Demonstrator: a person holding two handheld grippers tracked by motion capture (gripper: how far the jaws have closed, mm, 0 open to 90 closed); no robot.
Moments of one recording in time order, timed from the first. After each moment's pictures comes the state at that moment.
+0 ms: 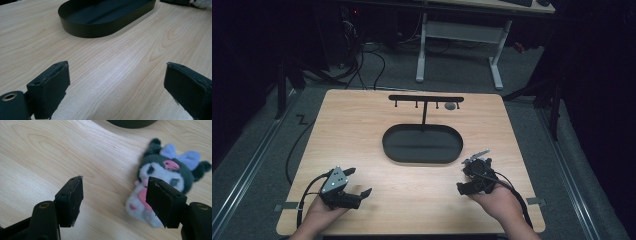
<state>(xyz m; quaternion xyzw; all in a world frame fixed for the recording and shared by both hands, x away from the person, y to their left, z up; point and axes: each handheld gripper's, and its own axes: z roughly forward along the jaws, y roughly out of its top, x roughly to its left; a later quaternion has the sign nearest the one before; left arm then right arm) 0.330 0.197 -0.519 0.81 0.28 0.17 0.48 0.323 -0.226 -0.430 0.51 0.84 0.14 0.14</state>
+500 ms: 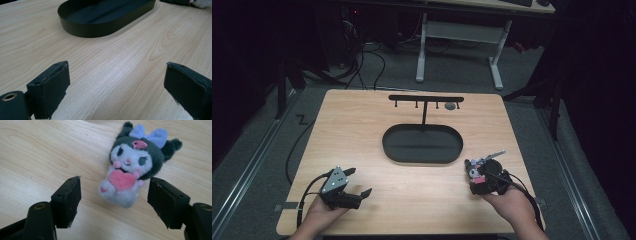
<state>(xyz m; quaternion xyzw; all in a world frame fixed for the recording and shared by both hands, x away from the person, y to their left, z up) 0.331 0.197 -0.519 0.81 0.29 0.17 0.48 0.319 -0.259 -0.433 0.55 0.81 0.13 0.15</state>
